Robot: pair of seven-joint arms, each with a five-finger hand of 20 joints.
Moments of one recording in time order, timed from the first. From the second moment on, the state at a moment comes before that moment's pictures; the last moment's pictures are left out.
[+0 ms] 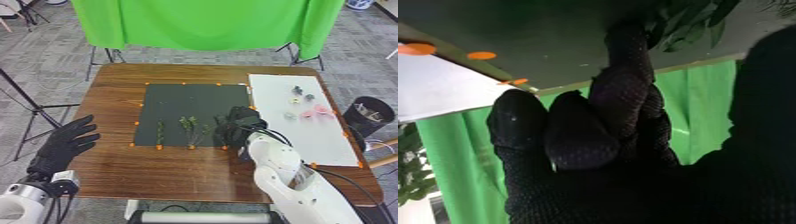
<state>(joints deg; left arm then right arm) 140.4 -45.1 -109.5 -120.5 39.5 5.8 8.2 -83.5 -61.9 56.3 -105.5 -136.0 -12.8 31.0</state>
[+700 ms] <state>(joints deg) 140.9 -45.2 -109.9 -120.5 39.6 5.5 8.1 -86.9 -50.0 63.6 -110.1 -135.2 0.0 34.4</state>
